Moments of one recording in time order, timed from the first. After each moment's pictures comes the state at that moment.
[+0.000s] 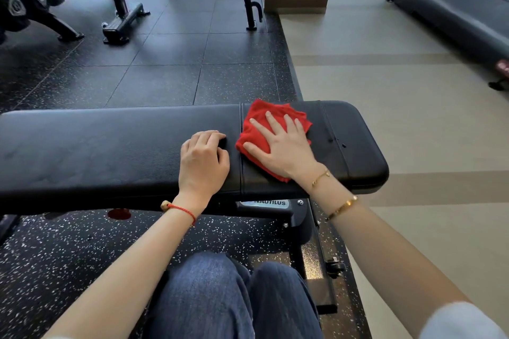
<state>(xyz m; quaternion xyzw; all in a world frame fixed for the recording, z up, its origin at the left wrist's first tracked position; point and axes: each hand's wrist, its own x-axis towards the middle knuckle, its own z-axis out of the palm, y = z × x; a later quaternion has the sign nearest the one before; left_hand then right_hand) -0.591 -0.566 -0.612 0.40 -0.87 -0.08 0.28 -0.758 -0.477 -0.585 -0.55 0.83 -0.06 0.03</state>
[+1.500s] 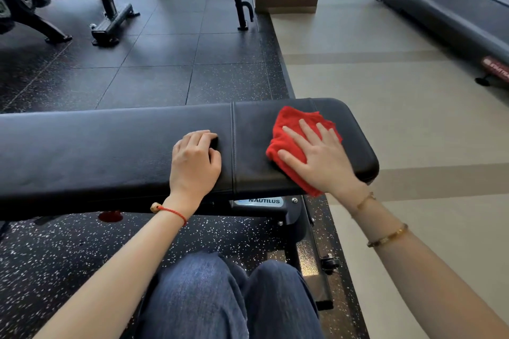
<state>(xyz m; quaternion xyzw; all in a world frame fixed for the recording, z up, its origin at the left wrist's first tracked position) -0.588 -0.566 -0.618 0.38 -0.87 -0.08 0.29 -0.799 -0.401 -0.590 -0.50 0.86 -0.06 0.01</state>
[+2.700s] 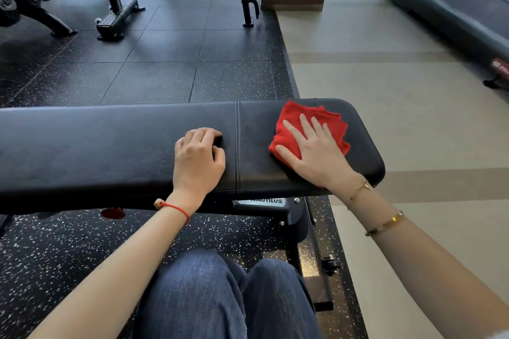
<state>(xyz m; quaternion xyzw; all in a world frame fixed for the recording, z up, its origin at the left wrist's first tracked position) -0.591 -0.570 -0.615 0.39 -0.87 -0.08 0.29 -0.800 -0.423 -0.589 -0.53 0.85 -0.07 0.01</state>
